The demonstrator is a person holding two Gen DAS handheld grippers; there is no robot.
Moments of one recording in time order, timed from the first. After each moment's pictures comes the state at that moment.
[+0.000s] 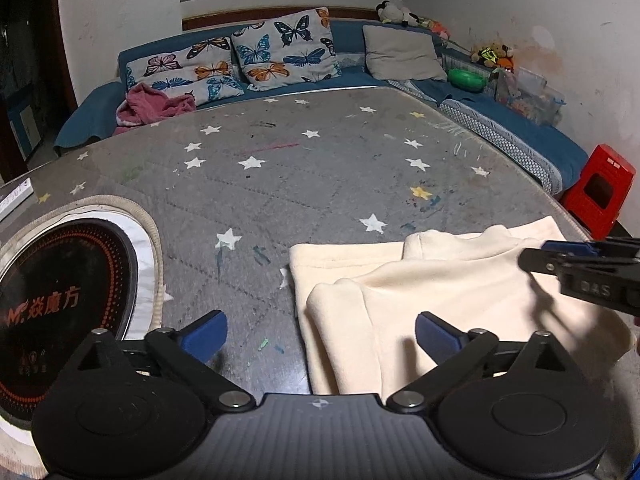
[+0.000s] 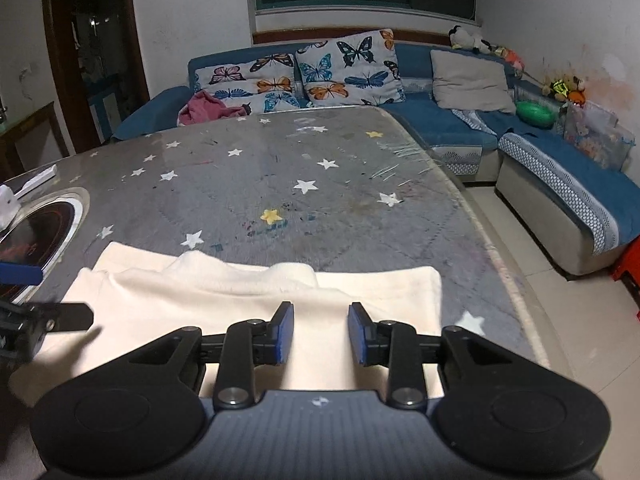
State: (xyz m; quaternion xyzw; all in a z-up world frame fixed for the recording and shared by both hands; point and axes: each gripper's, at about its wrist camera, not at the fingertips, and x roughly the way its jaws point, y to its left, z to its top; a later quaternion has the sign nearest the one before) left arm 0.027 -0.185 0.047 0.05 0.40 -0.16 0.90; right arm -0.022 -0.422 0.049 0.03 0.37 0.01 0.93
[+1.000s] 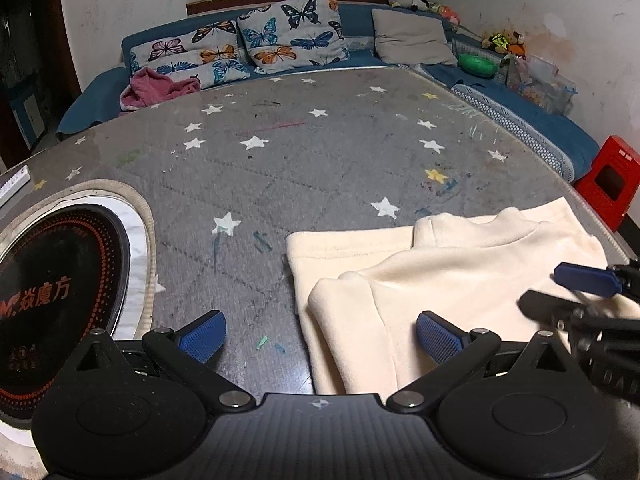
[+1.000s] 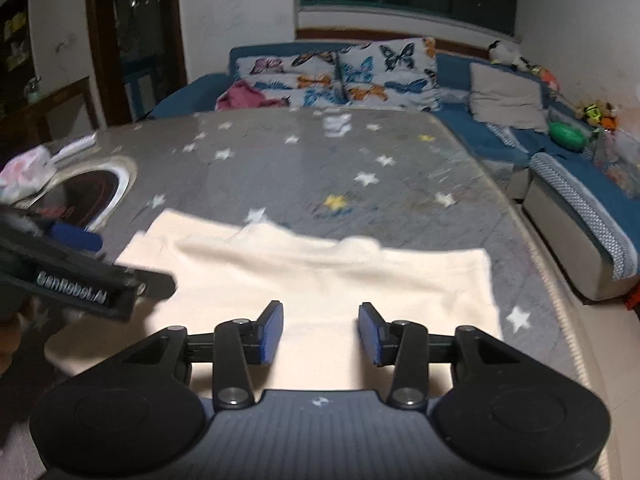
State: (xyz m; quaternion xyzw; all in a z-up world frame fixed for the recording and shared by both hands) left arm 0.038 -0.190 0.029 0.06 0.42 -0.14 0.89; right arm -0.049 -0.381 0.048 -0.02 0.37 0.06 0.93
